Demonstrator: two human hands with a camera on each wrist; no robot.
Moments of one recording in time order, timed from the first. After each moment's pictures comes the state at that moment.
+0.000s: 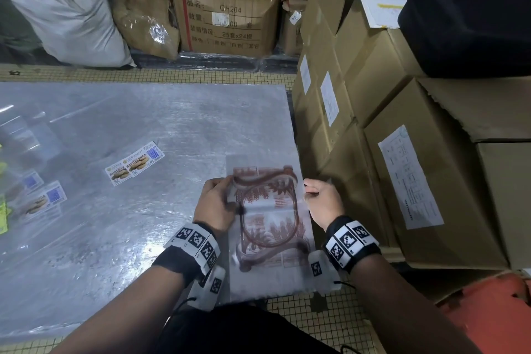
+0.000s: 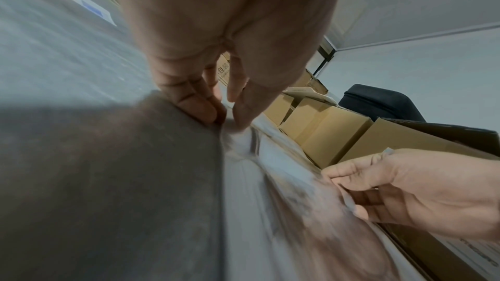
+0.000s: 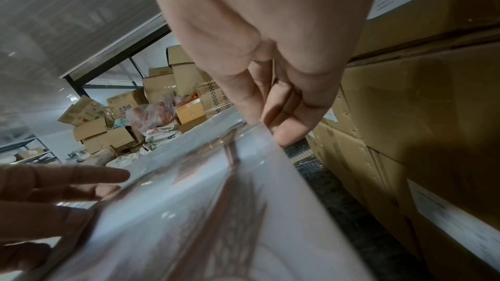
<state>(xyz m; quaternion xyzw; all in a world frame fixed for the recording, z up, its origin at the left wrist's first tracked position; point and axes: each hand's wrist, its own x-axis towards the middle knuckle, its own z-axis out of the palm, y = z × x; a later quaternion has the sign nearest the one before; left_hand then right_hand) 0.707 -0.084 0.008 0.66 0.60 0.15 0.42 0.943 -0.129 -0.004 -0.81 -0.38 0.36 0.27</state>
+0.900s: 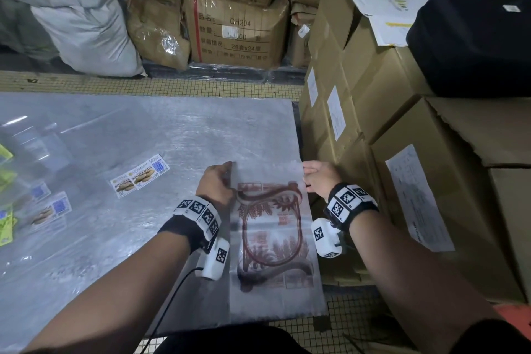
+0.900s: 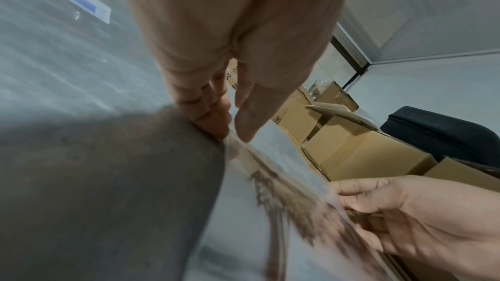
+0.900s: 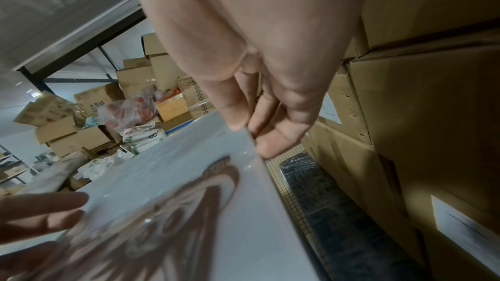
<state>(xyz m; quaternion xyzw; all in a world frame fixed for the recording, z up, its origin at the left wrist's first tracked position) 0.707 0.003 -0.035 0.65 0.61 0.16 0.43 0.958 -0.041 0.025 -0.77 -0.33 0.48 0.27</state>
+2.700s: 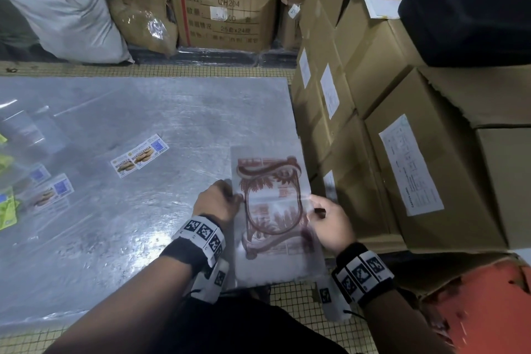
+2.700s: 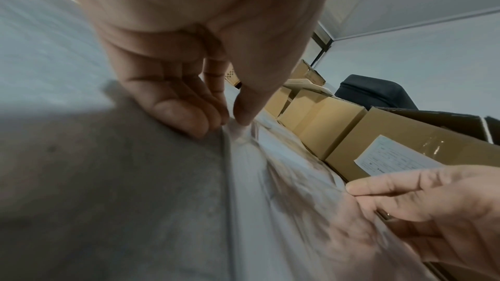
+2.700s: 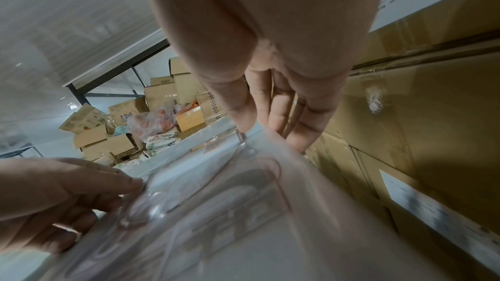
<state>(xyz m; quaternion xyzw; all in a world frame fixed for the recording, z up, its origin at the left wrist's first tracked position) 0.700 -0.088 0.005 0.63 0.67 0.06 0.38 0.923 -0.193 0.011 -0.81 -0.40 0.36 0.22</state>
